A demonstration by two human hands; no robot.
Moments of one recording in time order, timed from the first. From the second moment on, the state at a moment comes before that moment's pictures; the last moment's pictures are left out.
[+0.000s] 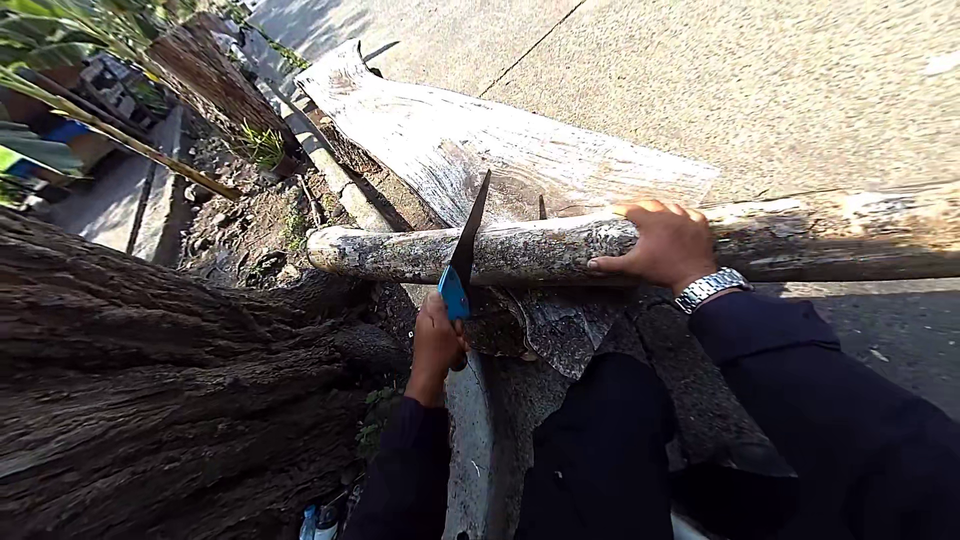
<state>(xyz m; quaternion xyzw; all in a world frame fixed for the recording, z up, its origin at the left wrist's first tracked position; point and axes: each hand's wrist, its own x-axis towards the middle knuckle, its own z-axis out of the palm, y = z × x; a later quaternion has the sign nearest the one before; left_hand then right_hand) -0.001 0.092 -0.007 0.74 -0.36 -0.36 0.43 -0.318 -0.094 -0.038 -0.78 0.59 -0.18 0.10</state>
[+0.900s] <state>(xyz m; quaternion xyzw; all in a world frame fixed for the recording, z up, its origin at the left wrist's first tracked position) 0.003 0.124 -0.014 0.70 -0.36 -0.39 0.47 -0.320 -0.110 -0.025 -0.77 0.61 -0.12 0.14</state>
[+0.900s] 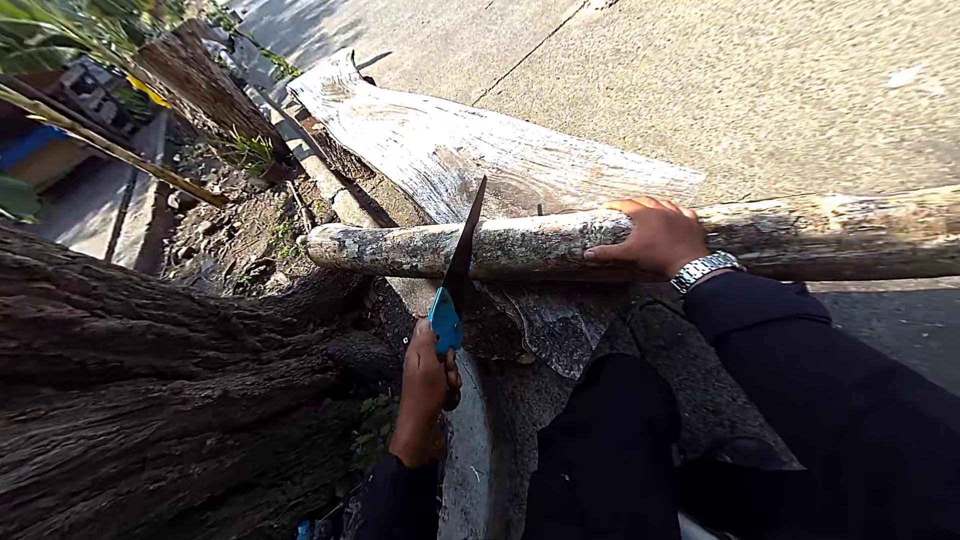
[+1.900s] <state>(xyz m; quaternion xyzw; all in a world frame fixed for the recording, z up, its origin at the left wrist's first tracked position) 0.002 0.046 -0.012 0.73 -0.37 -0.38 0.44 -0.321 -0.103 -0.032 -0.77 0.60 -0.15 0.12</state>
